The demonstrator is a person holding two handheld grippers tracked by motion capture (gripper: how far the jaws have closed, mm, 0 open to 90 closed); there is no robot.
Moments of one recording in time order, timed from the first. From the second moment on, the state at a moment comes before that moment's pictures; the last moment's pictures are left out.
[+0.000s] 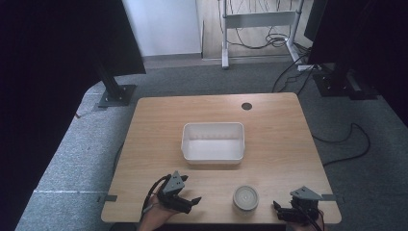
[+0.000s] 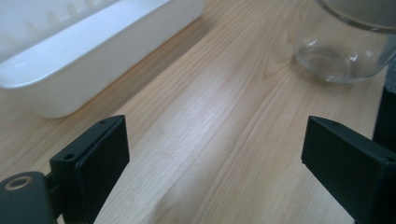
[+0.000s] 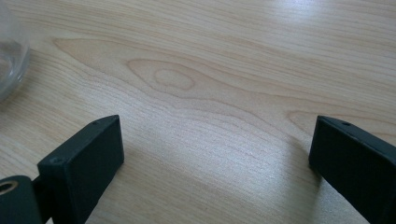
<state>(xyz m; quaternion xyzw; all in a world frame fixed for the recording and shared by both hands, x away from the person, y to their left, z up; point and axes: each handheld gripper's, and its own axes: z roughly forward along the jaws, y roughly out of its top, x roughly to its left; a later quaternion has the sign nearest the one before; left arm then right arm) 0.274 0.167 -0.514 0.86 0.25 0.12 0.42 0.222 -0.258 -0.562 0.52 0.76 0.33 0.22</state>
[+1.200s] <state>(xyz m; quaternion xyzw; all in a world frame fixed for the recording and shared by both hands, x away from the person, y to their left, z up) 0.257 0.080 -0.522 0.88 0.16 0.06 0.44 0.222 -0.258 -0.562 0.52 0.76 0.33 0.22</state>
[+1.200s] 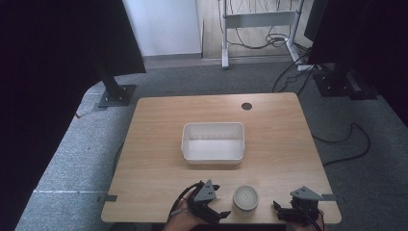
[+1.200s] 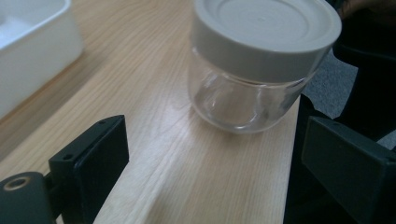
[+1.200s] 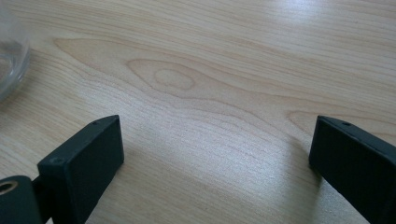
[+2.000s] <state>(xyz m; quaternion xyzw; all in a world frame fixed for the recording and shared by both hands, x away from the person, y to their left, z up) 0.261 0.041 -0.534 0.89 0.15 0.04 0.44 0.222 -0.258 -0.562 0.52 0.76 0.33 0.21</state>
